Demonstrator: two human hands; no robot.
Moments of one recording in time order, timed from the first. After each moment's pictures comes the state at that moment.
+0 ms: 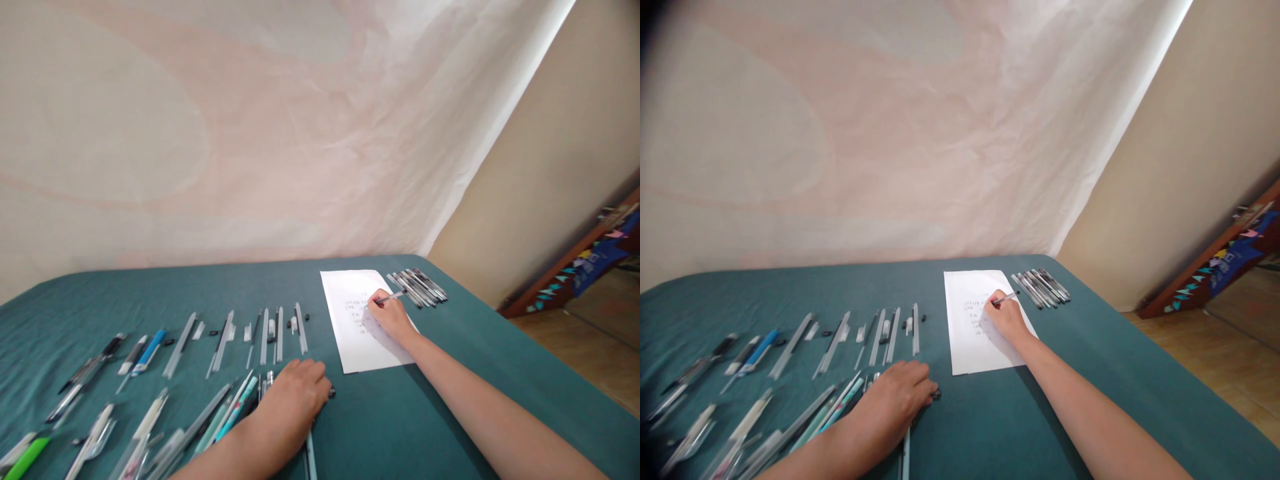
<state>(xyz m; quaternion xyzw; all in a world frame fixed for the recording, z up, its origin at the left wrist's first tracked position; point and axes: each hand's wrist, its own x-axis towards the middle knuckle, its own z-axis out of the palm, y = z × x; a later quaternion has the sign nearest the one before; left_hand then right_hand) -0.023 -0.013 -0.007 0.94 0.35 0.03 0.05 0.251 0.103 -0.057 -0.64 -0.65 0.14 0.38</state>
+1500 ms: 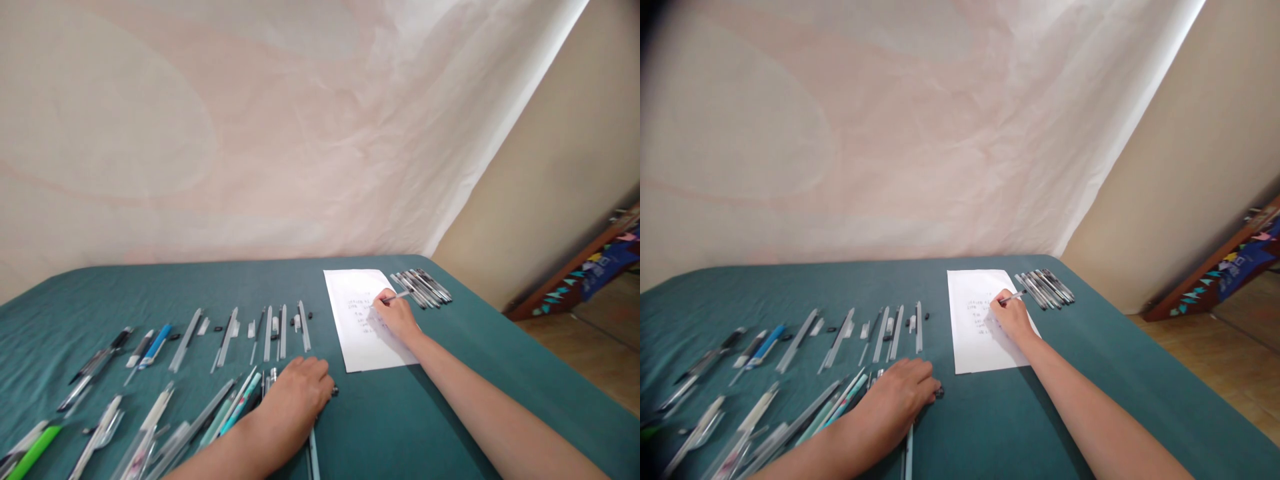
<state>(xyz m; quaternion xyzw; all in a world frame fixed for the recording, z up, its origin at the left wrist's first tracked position) -0.023 -0.014 -0.005 0.94 0.35 0.02 0.04 0.257 0.106 -0.060 -0.67 -0.64 0.11 0.36</state>
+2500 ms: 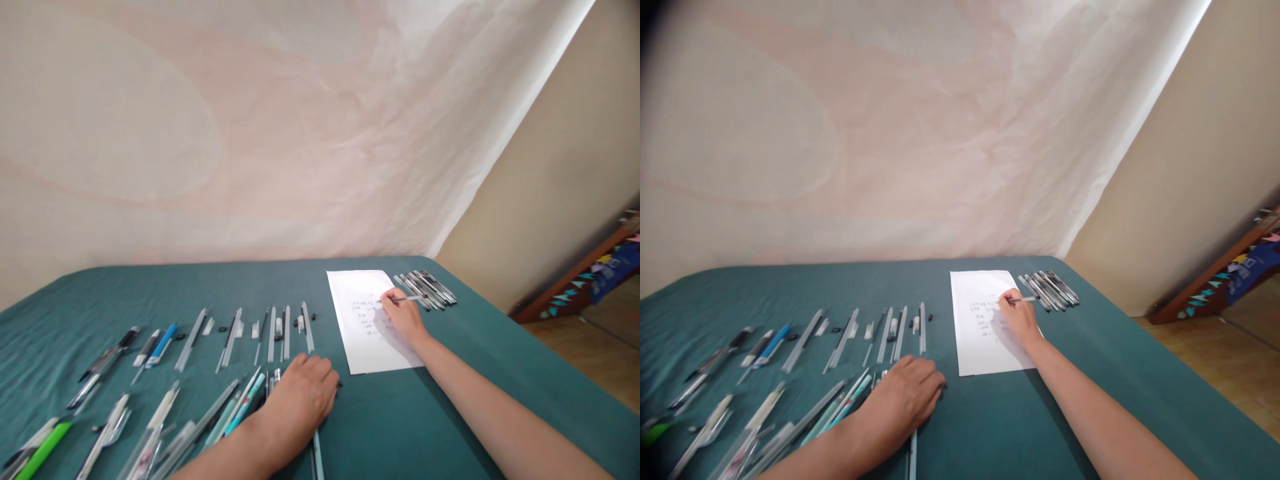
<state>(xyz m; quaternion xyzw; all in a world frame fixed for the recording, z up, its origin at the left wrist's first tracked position) -0.022 -0.013 -0.003 0.93 0.35 0.06 0.05 0.261 0.104 -0.060 -0.64 -0.61 0.15 0.43</state>
